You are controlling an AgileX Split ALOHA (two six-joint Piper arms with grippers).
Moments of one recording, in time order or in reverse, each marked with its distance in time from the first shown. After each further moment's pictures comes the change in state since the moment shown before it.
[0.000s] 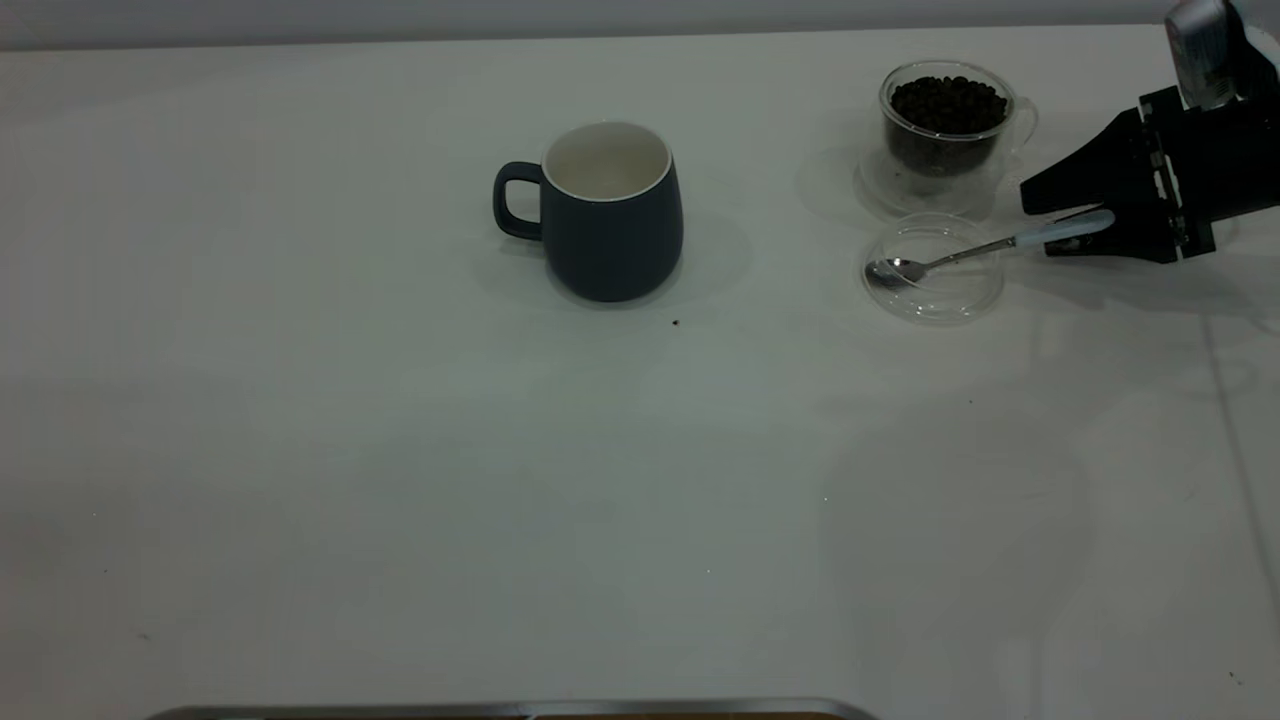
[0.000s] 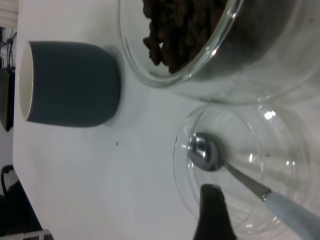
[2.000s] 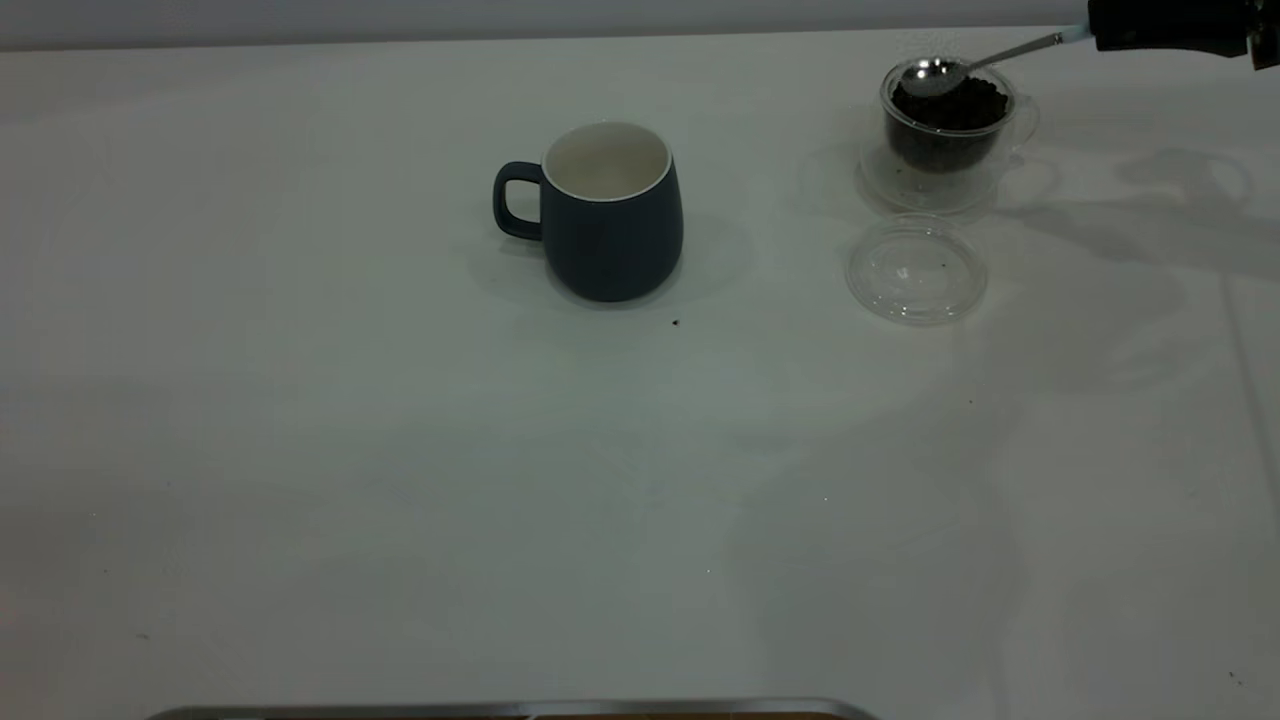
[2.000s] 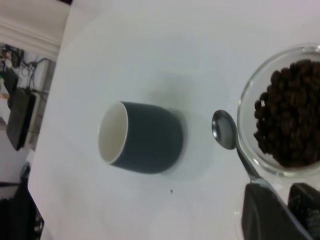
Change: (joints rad) left arm 0.000 0.000 0.000 0.000 0.000 0.000; right arm -0.018 -0.229 -0.008 0.045 0.063 0.035
